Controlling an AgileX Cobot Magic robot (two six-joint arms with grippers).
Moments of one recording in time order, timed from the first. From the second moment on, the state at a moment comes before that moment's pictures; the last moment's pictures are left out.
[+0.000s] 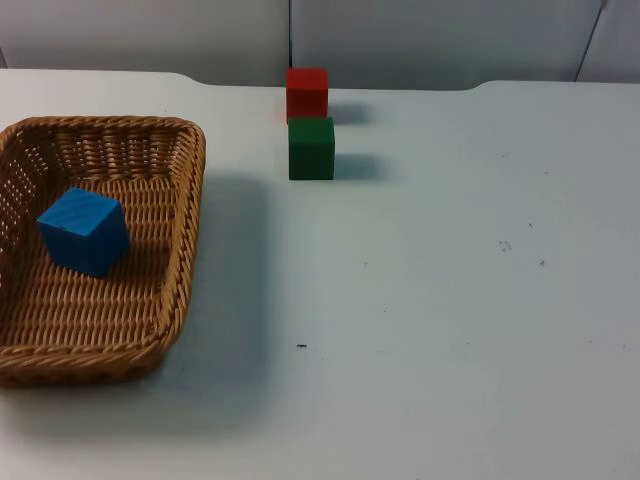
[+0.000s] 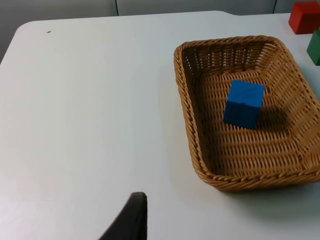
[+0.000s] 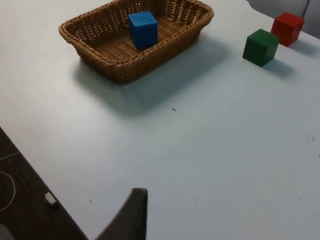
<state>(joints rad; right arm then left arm) 0.88 0.00 -0.52 -0.10 1.08 -0.01 -0.03 0.00 -0.51 0.03 1.09 0.00</state>
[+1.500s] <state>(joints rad) 0.85 0.00 -0.52 -0.10 1.08 0.00 -0.03 0.00 -0.51 0.03 1.09 0.00</state>
